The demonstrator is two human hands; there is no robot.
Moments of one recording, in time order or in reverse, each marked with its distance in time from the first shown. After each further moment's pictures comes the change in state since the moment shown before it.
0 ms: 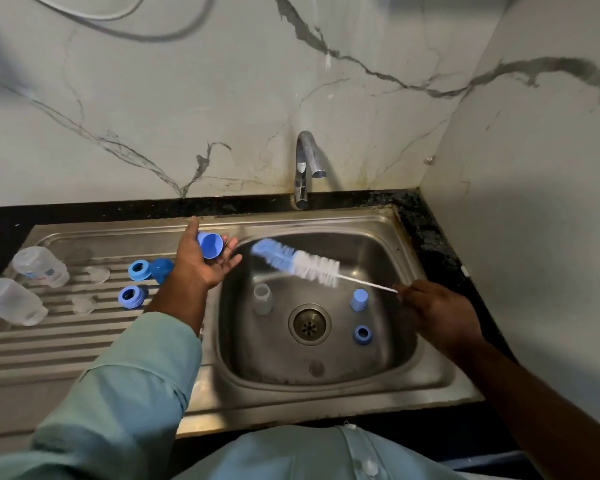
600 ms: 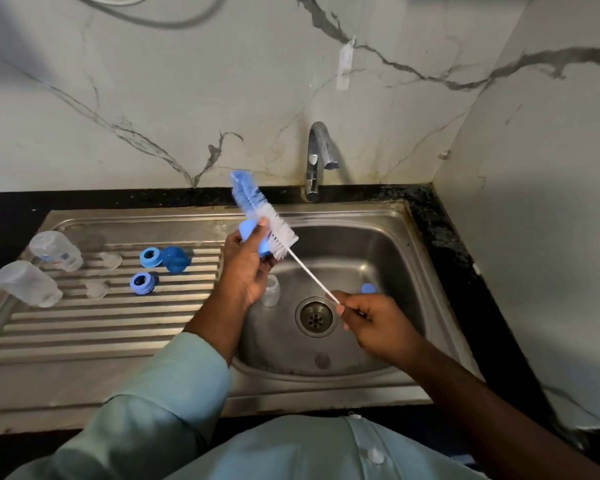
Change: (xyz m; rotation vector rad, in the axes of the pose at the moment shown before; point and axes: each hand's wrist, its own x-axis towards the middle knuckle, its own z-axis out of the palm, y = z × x) left_hand -0.046 -0.063 0.024 0.182 -0.135 0.288; right_hand 0.024 -0.119 -0.013 0.891 -0.285 0.280
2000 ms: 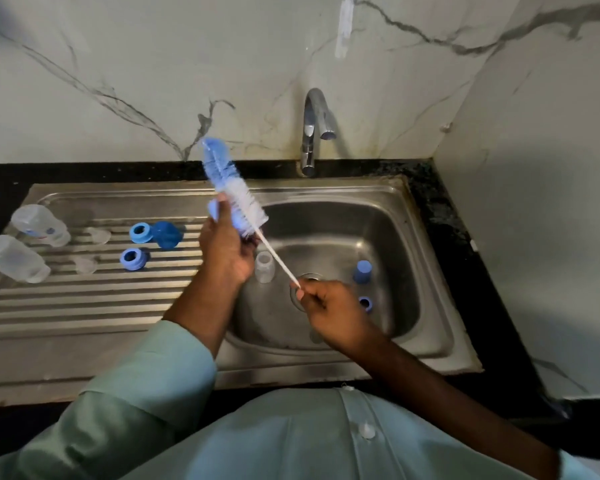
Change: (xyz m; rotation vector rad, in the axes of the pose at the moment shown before) left_hand -0.005 0.003 -0.006 -0.133 0.202 -0.049; right_hand 0.004 -0.005 0.052 -0.028 0.043 -0.107
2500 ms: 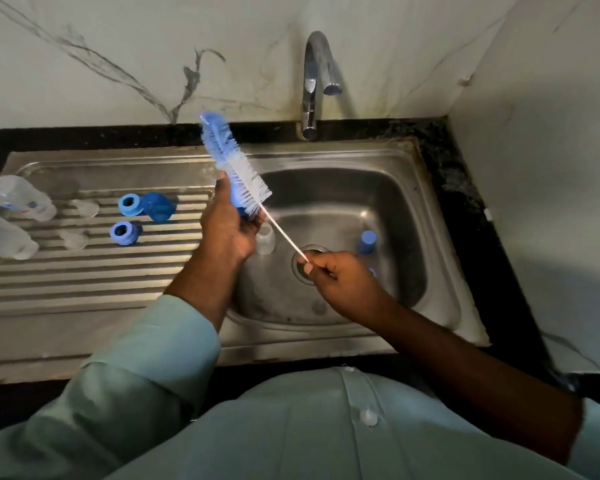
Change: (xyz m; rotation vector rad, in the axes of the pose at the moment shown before) left_hand 0.027 -0.021 -0.010 0.058 -0.028 -0.100; right_hand 0.014 0.023 -0.005 -0.013 -0.042 0.036
